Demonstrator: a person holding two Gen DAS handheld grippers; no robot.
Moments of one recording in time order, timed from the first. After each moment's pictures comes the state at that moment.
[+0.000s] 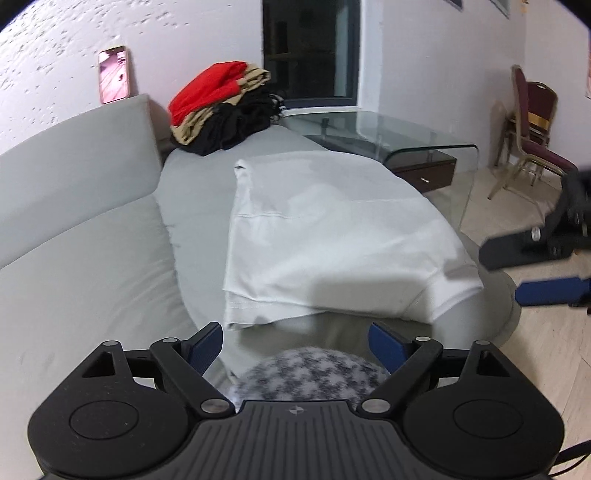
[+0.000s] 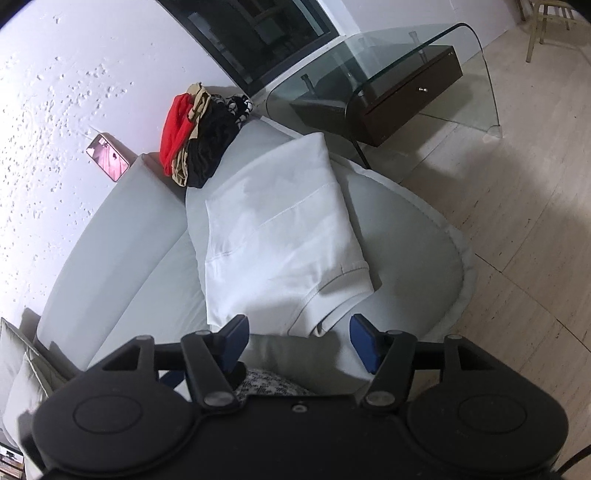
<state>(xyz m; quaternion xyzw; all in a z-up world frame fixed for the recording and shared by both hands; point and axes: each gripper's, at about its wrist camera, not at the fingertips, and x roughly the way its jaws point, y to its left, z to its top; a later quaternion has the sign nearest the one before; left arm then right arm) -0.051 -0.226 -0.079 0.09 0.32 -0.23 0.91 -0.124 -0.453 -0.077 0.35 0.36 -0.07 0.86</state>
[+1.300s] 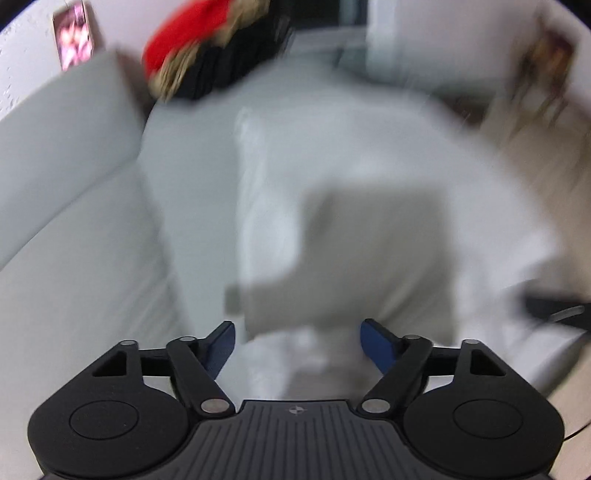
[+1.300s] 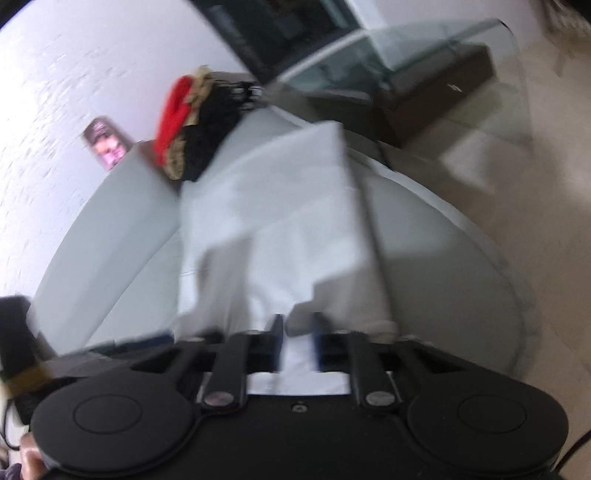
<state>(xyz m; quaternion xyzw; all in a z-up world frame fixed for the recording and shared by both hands) 0.072 -0.271 -0.104 0.17 0.44 -0.19 0.86 -0.054 -0.468 -0.129 0.34 0.36 -0.05 0.87</state>
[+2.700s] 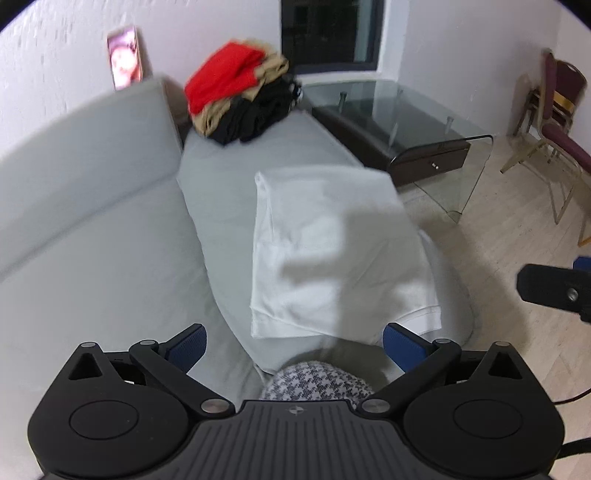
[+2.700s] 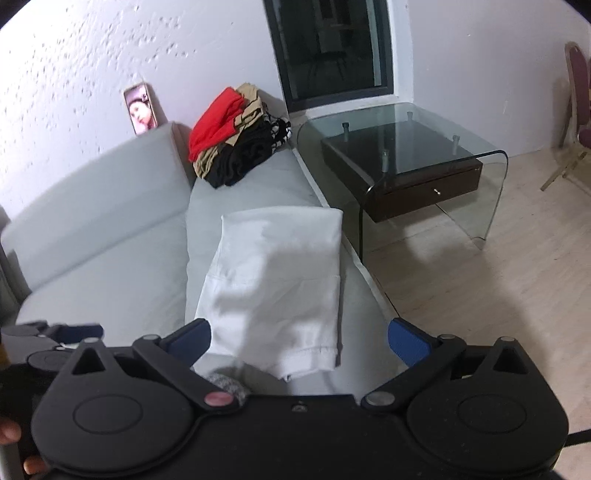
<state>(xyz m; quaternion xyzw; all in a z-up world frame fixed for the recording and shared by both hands) -0.044 -0.246 0.052 0.12 0.42 -0.20 0.88 -0.107 -0.431 0.059 0.13 0.40 -0.07 0.90</state>
